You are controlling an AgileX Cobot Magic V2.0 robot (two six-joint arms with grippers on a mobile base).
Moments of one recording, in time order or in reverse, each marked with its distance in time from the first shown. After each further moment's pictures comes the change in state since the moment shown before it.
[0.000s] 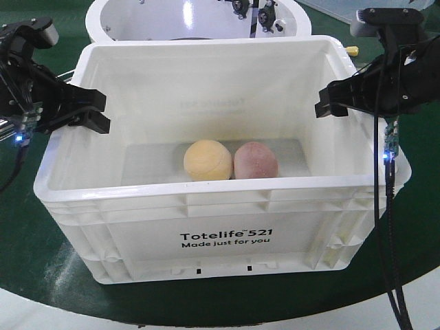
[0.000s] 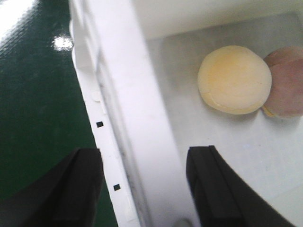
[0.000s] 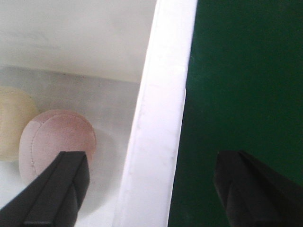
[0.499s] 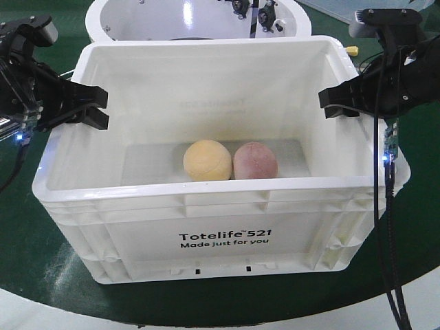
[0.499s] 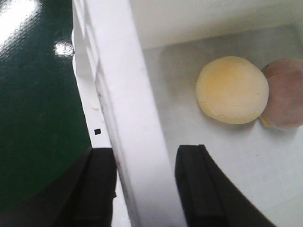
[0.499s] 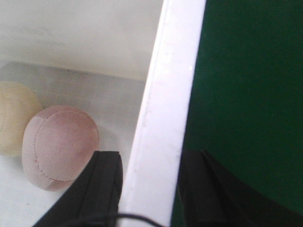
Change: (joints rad) left arm -0.001 -0.005 -0.001 -0.004 -0.028 -0.014; right arm 0.000 0.000 0.000 0.004 0.014 -0.009
